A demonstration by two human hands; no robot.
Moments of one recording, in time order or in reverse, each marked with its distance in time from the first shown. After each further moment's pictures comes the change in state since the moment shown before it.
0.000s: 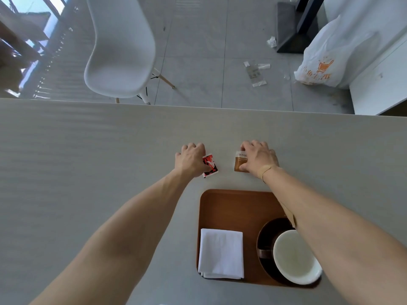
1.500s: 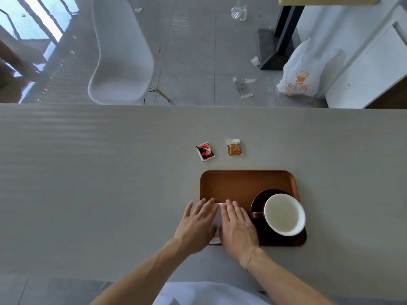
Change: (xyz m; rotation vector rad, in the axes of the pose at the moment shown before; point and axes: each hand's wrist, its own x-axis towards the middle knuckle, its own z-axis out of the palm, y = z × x) left_hand -0.212 -0.037 0.125 0.221 -0.060 0.440; right_hand -0.237 -0.051 0.137 -0.164 0.096 -0.189
